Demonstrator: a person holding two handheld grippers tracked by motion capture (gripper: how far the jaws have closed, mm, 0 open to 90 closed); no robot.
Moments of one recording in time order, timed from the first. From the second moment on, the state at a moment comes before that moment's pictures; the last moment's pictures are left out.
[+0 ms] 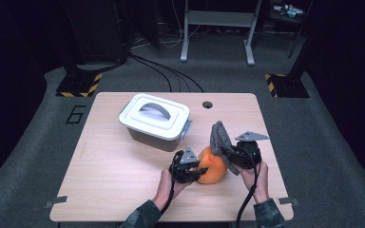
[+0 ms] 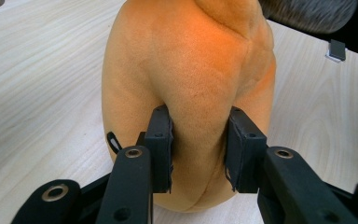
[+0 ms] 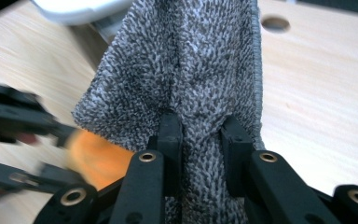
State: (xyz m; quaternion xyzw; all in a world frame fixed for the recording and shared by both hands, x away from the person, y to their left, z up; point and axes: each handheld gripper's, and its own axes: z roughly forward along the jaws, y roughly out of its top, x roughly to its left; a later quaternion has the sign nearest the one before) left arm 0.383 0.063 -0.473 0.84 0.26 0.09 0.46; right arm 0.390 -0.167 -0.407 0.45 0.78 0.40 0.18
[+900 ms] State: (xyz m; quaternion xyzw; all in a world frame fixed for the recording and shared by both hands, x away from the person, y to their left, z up) left arm 0.380 0.065 -0.476 0.84 0.26 0.09 0.47; right arm 0.416 -0.173 -0.428 0.49 0.78 0.34 0.21
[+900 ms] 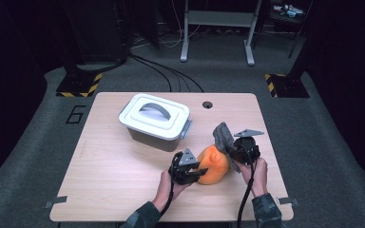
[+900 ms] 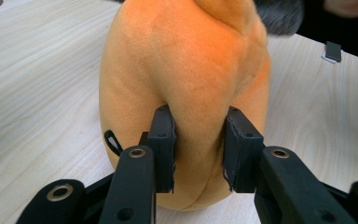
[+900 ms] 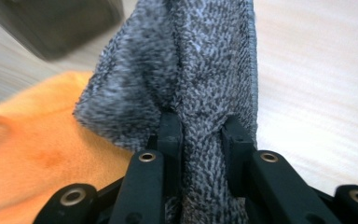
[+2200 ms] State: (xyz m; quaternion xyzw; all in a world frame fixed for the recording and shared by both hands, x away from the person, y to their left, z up) left arm 0.374 0.059 -0.478 0.84 0.26 0.09 0.47; right arm 0.420 -0.149 -0.417 0.46 0.81 0.32 0.18
